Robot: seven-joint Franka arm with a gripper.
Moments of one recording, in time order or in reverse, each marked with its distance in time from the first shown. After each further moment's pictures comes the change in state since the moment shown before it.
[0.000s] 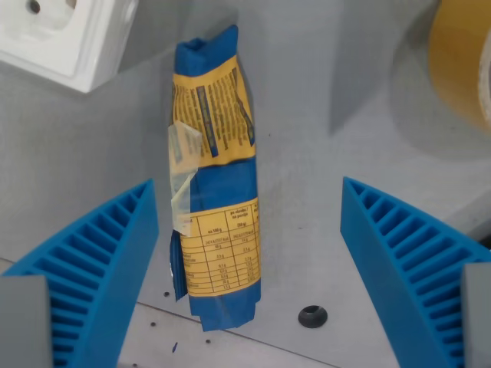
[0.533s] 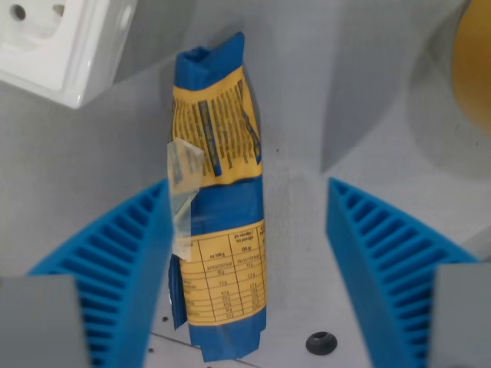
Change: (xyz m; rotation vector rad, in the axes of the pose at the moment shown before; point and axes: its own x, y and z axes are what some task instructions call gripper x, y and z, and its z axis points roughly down) arm 0.002 -0.001 0.020 0.005 0.003 -0.002
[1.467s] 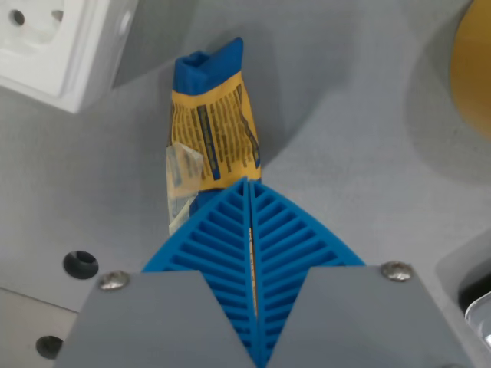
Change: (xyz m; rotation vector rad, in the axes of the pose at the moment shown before) arm 0.001 0.000 -0.001 -0.002 0.004 -0.001
